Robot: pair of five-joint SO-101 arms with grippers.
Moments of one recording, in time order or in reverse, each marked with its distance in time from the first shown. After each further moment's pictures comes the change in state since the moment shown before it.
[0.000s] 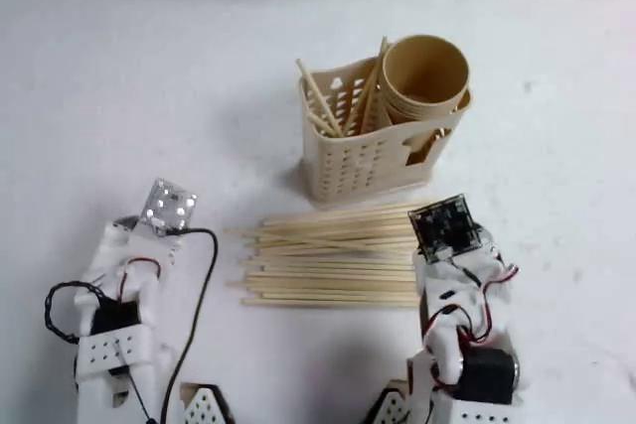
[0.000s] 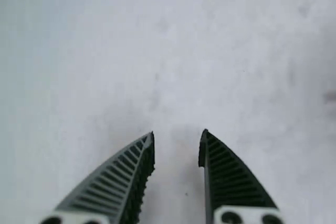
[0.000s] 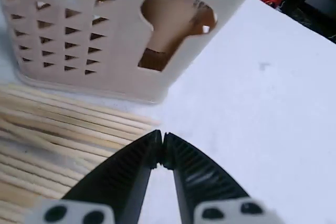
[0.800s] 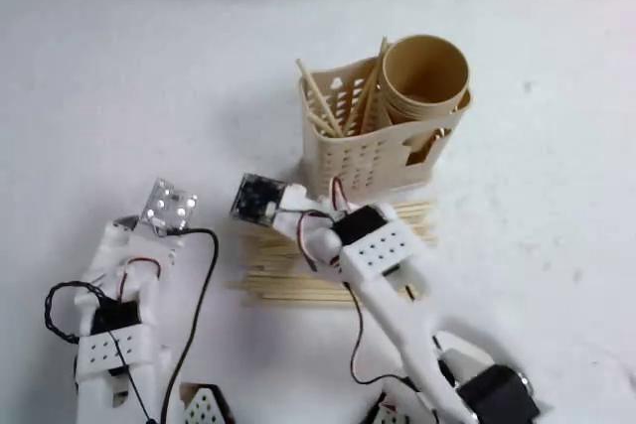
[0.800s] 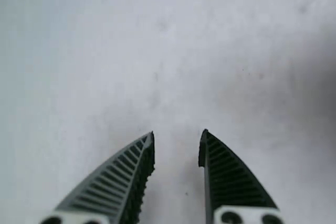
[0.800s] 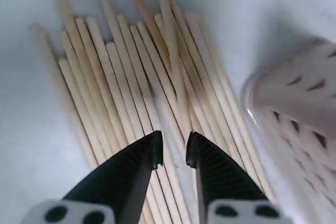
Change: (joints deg) left arm 0.0 0.0 0.0 0.0 -0.4; right arm -36.1 79.8 -28.0 -12.1 13.2
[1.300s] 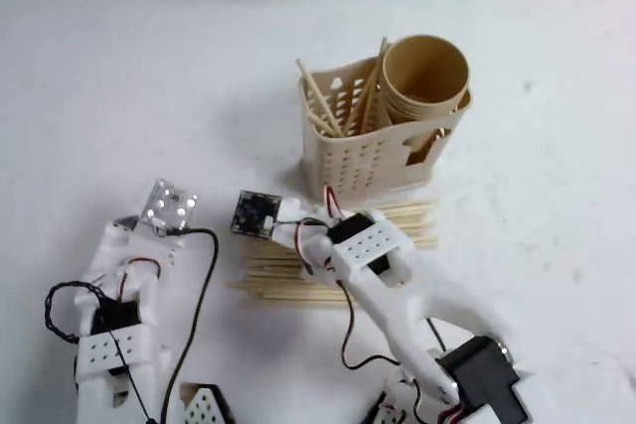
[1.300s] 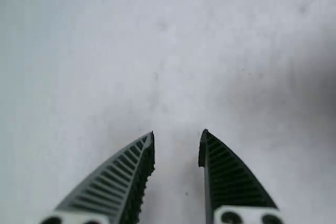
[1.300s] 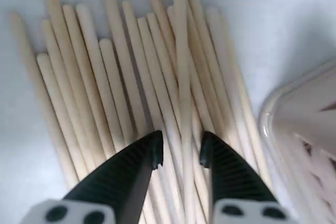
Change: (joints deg) left arm 0.0 0.0 0.0 0.0 0.0; right arm 0.1 8.9 3.6 -11.1 3.9
